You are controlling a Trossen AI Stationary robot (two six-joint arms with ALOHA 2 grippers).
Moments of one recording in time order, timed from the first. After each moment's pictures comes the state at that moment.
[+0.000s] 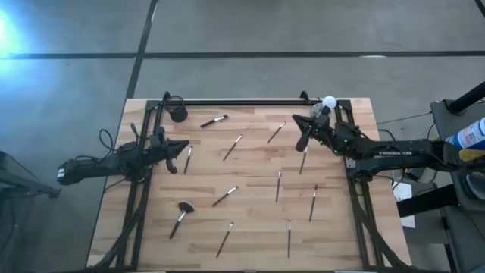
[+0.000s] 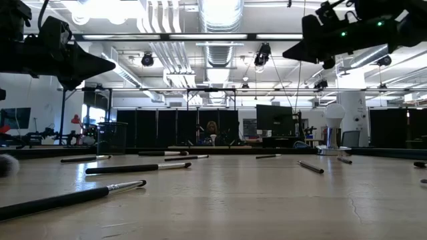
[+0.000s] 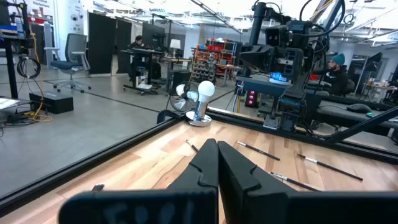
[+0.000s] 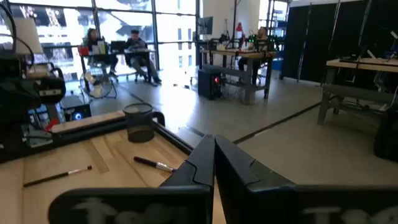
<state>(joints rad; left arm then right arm) 0.10 0.00 0.01 0.05 -0.31 -0.11 -0.25 0.91 0.36 0.56 0.40 0.03</state>
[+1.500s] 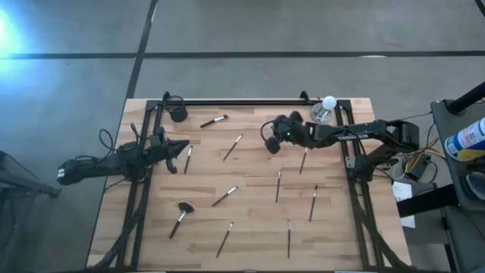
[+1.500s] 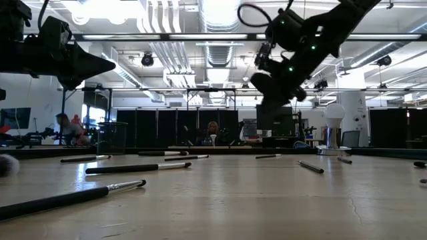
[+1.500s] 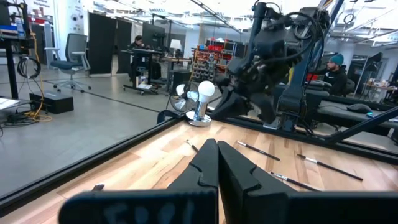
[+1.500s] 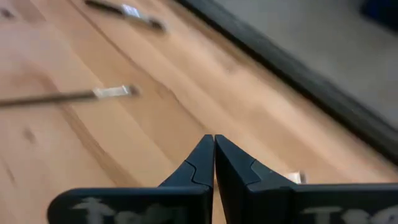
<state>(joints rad) 0.10 0.01 0.01 0.05 -0.31 -0.11 -0.27 1.50 0.80 -0.07 0.42 0.30</state>
